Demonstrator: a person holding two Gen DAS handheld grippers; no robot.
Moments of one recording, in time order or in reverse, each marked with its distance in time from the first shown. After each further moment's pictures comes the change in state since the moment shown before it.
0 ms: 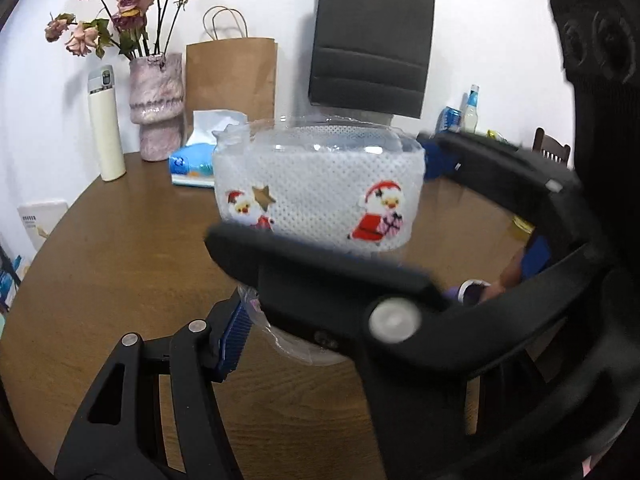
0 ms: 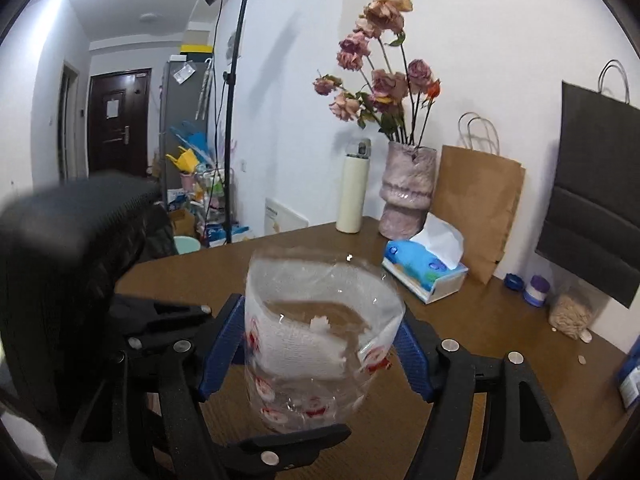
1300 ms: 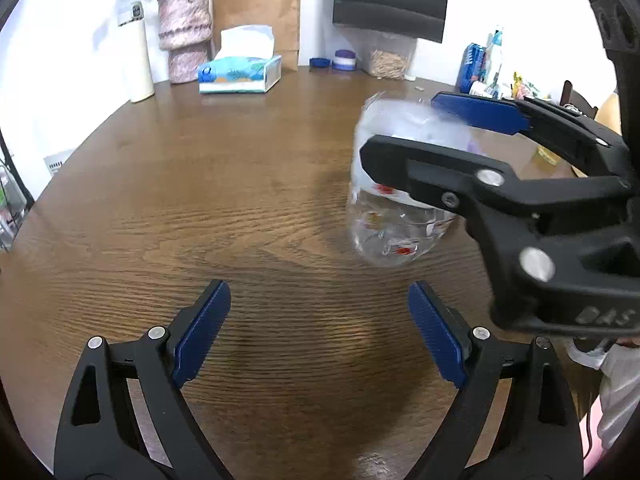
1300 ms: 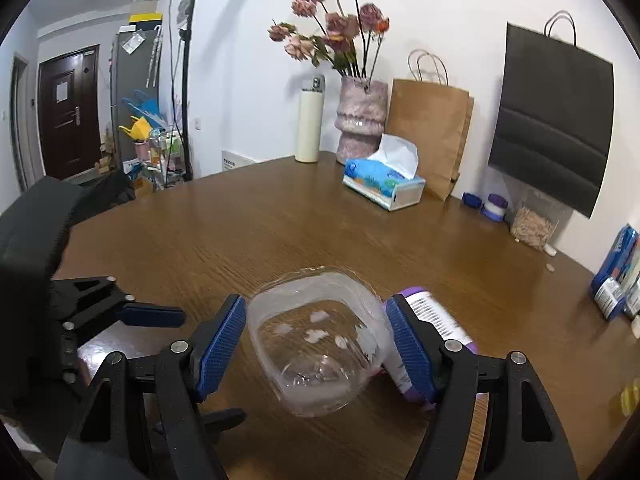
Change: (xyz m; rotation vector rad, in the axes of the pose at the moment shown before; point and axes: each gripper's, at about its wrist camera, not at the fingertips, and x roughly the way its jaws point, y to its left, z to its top) left arm -0.008 -0.033 -0.074 -0.043 0.193 0.142; right arm -0.028 0.014 -0.071 0.076 0.178 -0.163
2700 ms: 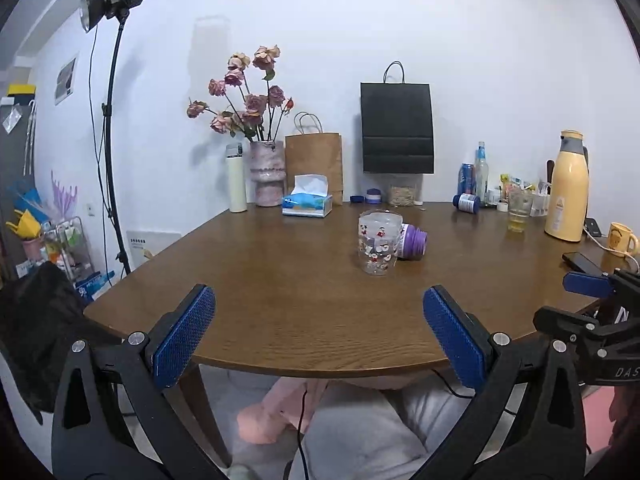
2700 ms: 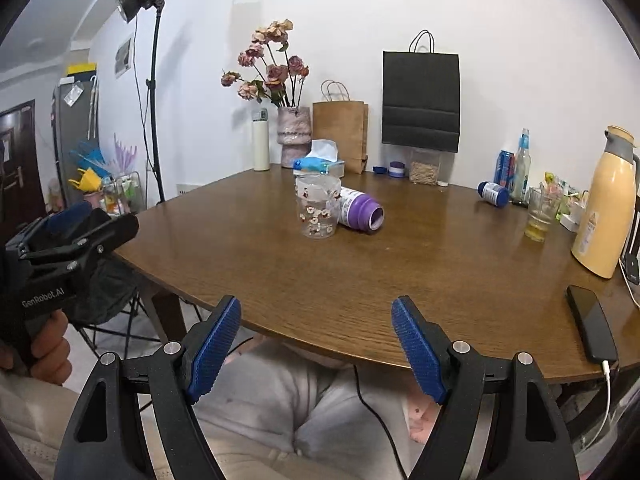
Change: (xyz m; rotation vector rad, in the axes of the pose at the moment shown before) left arm -0.225 -0.040 -0.163 -0.014 -0.553 0.181; right arm -0.242 0.113 -0.141 0.247 -0.094 -0.253
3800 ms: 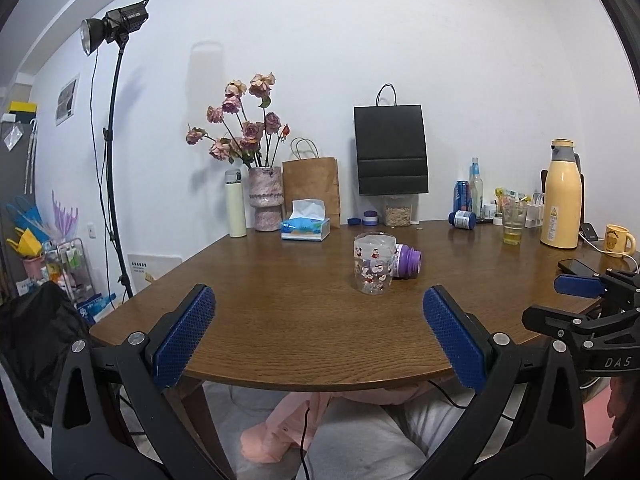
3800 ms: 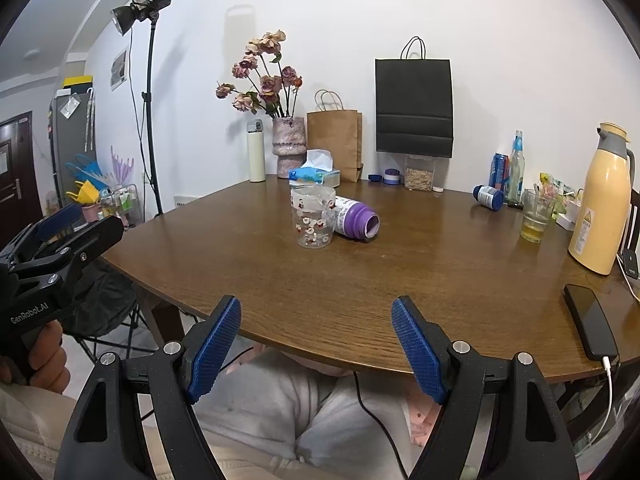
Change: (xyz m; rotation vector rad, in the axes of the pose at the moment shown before) left arm -0.018 -0.006 0.004 0.029 -0.090 0.002; right arm -0.005 -0.001 0.000 0.021 -0.032 -0.009
